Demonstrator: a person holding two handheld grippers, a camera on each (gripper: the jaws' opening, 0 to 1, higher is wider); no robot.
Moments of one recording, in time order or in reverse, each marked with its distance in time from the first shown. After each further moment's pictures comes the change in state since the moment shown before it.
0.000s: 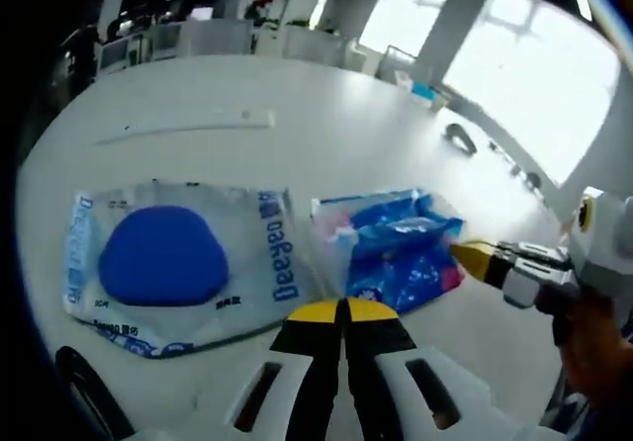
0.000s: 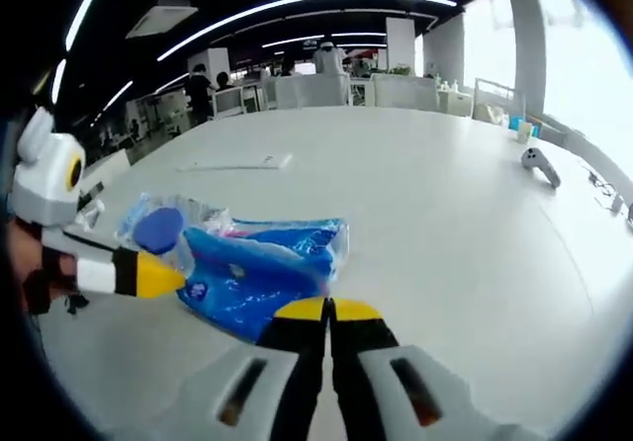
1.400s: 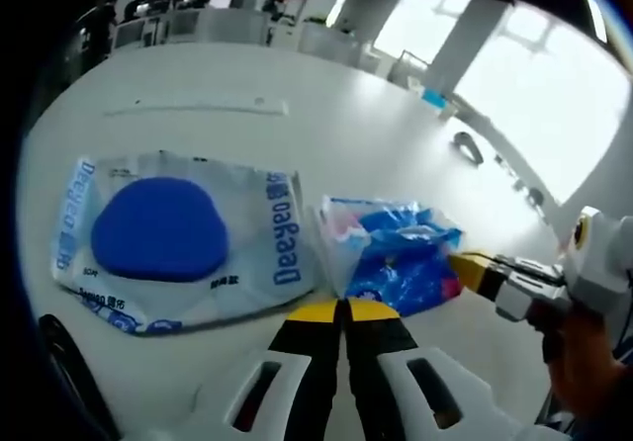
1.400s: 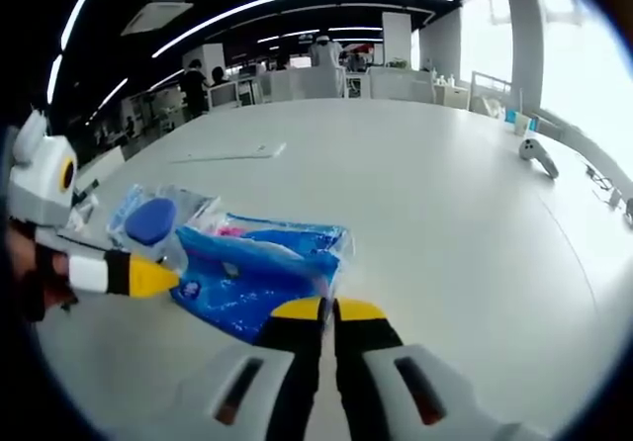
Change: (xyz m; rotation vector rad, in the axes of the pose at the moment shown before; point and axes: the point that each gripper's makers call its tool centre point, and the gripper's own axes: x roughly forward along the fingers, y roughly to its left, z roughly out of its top) left arm 0.005 0.003 -0.007 -0.104 -0.009 0.001; right arm 0.005 -0.003 -0.010 0.004 0.022 -0.022
